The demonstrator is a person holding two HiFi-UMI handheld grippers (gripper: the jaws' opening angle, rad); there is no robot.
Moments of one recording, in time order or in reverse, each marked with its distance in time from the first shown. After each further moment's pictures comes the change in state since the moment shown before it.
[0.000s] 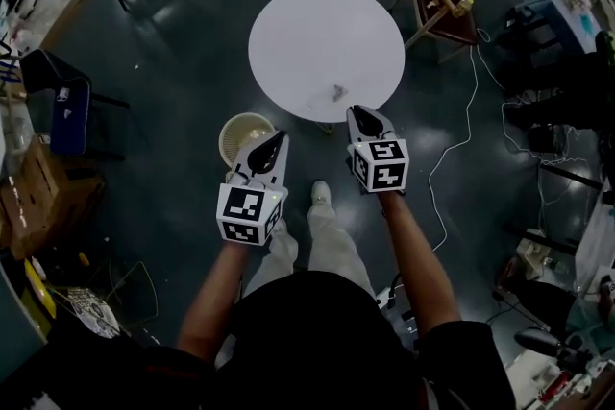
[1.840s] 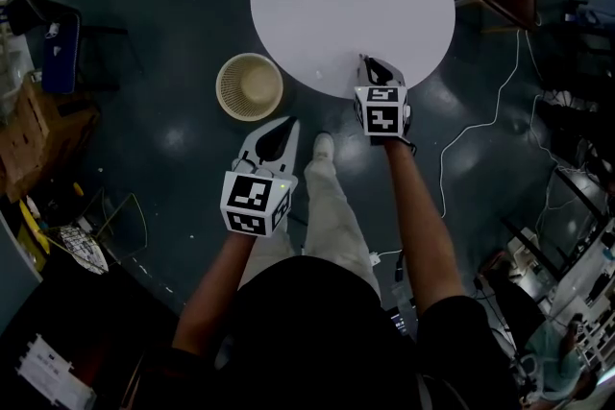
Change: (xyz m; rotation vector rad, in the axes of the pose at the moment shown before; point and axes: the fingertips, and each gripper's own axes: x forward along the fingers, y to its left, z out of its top) left arm 0.096 0.037 -0.107 -0.217 0.205 0.108; right arm 0.191 -0.077 -0.105 -0.136 0.288 -0.025
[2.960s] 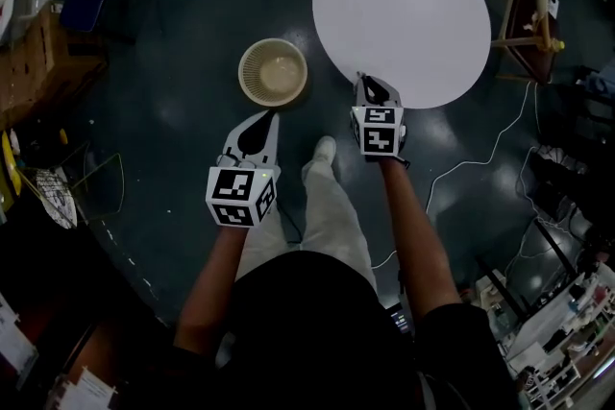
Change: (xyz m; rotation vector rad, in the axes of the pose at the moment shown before) left arm -0.105 0.090 -0.039 -0.168 -0.114 0.263; right arm -0.019 0.130 -0.008 -0.151 -0.011 0.140
